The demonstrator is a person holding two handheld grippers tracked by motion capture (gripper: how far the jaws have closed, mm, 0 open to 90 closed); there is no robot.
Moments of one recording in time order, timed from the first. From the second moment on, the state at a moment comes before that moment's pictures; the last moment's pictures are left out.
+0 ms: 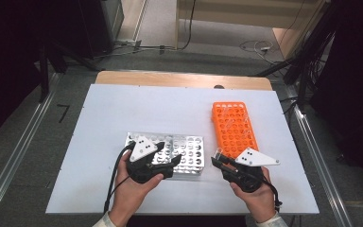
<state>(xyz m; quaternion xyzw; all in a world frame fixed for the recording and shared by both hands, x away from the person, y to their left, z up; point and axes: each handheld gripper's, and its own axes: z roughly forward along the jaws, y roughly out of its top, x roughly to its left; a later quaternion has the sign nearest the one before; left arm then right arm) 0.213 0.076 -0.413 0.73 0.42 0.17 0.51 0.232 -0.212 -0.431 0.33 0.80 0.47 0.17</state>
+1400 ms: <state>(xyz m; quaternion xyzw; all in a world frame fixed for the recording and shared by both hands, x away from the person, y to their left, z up) 0.204 0.059 -0.399 0.77 0.35 0.14 0.52 0.209 -0.174 -0.427 0.28 0.82 0.49 0.13</state>
